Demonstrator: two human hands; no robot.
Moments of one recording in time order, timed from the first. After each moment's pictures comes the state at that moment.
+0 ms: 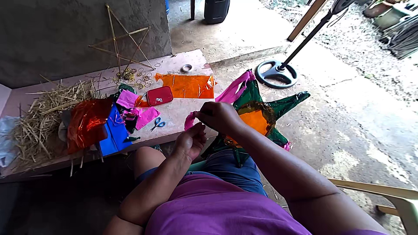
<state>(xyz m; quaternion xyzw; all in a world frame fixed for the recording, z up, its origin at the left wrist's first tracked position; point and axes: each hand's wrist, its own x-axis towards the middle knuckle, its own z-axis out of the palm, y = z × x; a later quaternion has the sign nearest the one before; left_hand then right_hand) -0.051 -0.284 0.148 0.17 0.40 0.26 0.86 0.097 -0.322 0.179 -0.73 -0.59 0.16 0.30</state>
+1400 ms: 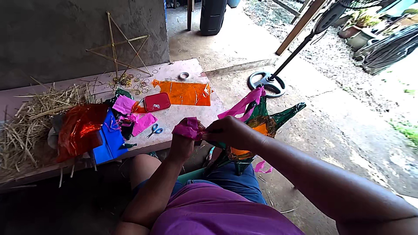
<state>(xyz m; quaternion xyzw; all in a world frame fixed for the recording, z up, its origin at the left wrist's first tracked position) -0.059 -0.258 0.133 0.45 0.14 0.42 0.77 0.091 -0.348 0.224 -0.70 -0.59 0.32 0.25</state>
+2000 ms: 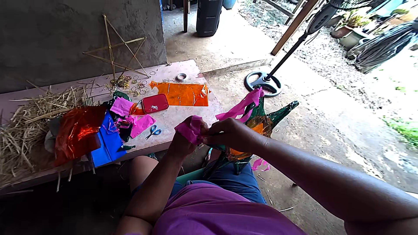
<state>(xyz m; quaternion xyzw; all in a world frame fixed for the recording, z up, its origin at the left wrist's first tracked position) -0.057 -0.251 0.144 0.42 0.12 0.31 0.84 0.093 -0.357 0.223 -0.67 -0.60 0.33 0.28</state>
